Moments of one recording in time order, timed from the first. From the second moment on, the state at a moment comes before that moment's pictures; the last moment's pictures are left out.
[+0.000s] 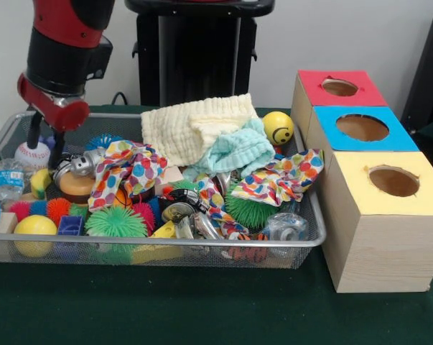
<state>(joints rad) -0.45 -0.53 -0.13 1.51 -0.45 0.38 2.38</state>
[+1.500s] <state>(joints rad) -0.35 -0.34 -0.23 1.34 -0.57 0.37 2.38</state>
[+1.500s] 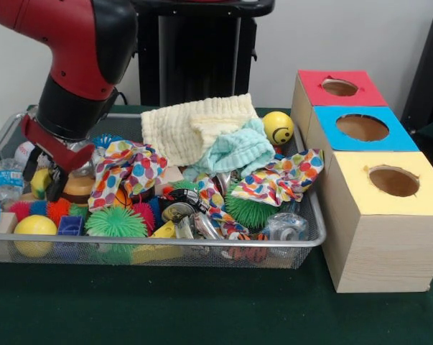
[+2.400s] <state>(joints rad) -0.35 -0.26 -0.24 1.27 -0.58 0.30 2.38</state>
